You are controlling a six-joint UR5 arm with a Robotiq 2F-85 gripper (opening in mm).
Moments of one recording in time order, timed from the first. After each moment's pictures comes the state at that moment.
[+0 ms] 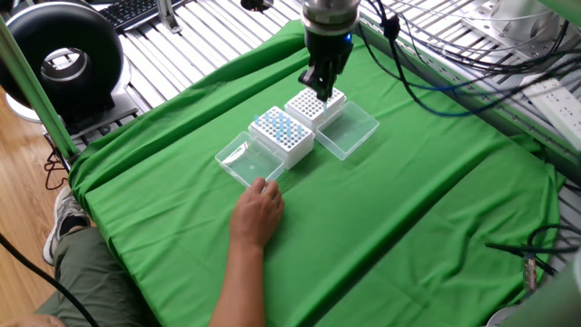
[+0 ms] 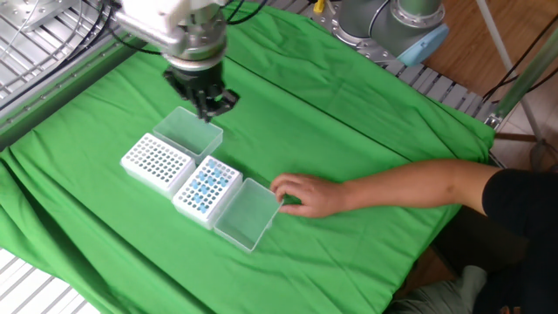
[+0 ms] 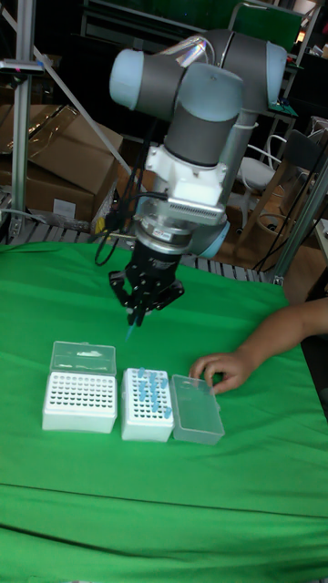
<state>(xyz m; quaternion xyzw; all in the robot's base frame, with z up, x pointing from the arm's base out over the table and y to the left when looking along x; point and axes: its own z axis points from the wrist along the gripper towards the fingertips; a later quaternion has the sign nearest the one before) 0.547 -0.050 0.152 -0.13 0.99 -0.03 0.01</state>
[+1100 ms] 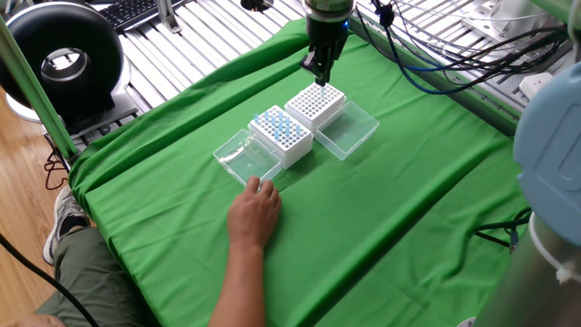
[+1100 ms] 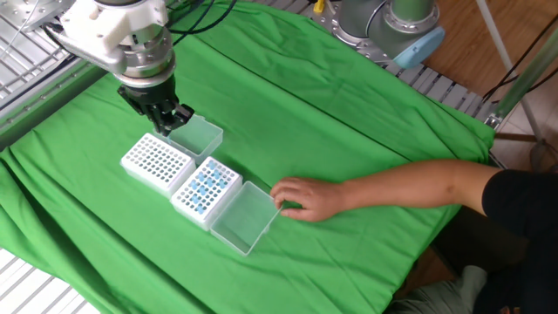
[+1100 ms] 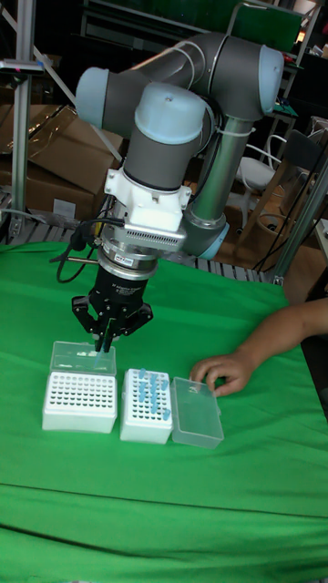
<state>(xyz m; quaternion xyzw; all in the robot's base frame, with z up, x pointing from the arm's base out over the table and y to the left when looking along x) 0.578 -0.081 0.132 -0.11 0.99 -0.03 0.01</state>
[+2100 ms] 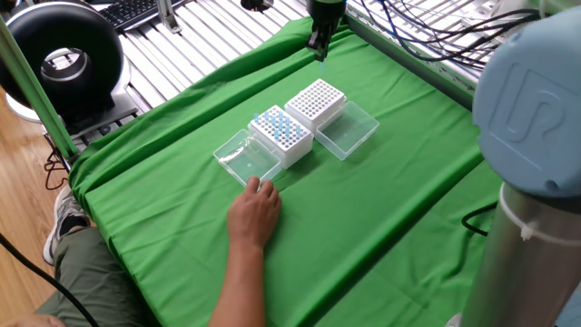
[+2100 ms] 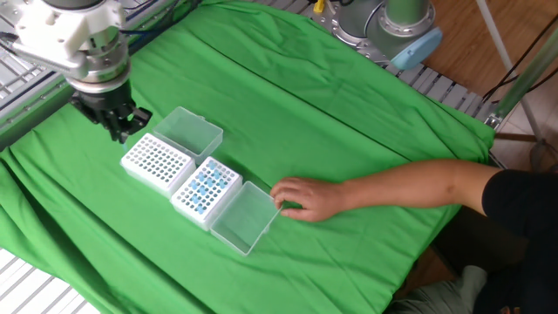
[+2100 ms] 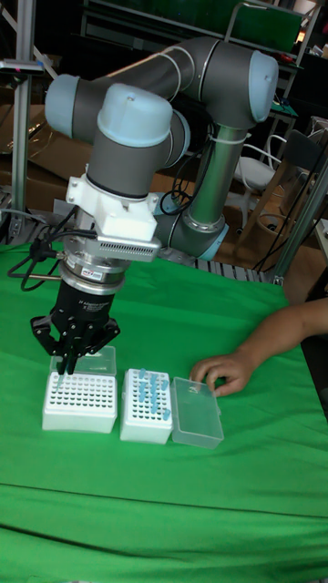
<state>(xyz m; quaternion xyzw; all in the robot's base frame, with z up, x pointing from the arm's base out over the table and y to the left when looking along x) 0.642 -0.128 0.128 -0.19 0.98 -0.05 0.05</state>
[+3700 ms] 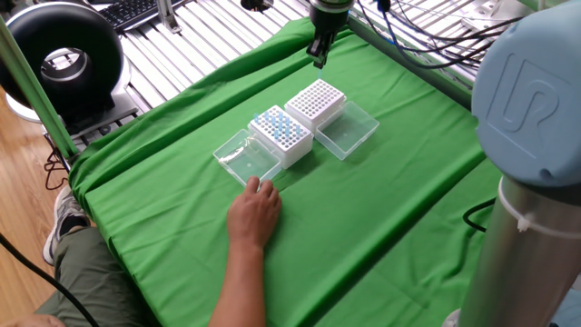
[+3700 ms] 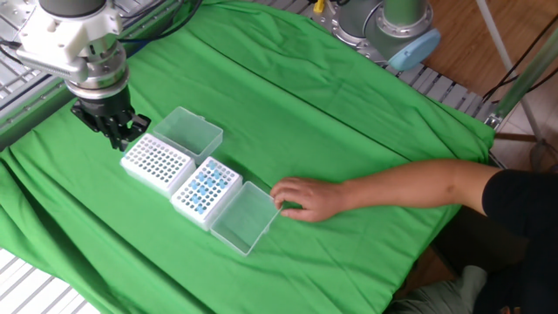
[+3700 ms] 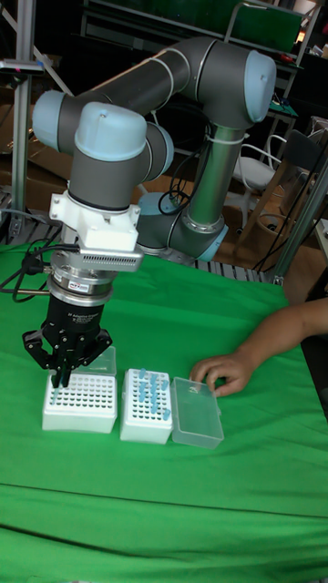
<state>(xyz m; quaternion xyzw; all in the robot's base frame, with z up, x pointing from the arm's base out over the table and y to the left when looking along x) 0.637 -0.130 0.104 -0.20 0.98 -0.03 0.06</state>
